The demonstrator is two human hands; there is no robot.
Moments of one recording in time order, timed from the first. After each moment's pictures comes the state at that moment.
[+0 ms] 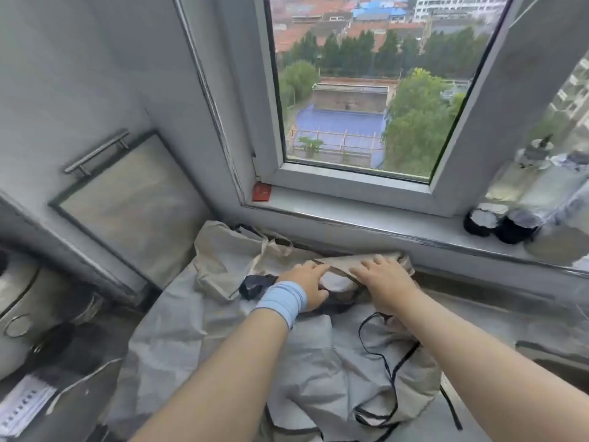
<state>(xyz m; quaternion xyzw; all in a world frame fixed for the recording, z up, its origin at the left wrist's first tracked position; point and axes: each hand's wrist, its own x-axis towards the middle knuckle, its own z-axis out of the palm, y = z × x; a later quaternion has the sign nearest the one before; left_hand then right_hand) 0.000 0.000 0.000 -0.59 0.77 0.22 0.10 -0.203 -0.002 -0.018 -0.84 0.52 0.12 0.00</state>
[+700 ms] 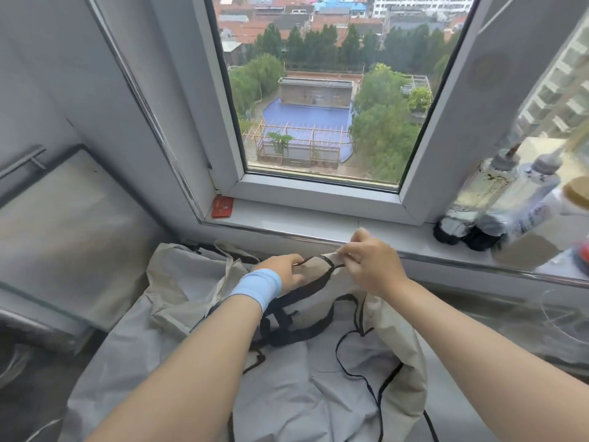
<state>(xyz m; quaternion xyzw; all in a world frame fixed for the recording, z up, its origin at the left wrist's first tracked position) -0.016 -0.089 0.003 -0.62 0.73 0.27 0.09 -0.234 -0.061 0.003 -0.75 0.61 -0.23 0.14</state>
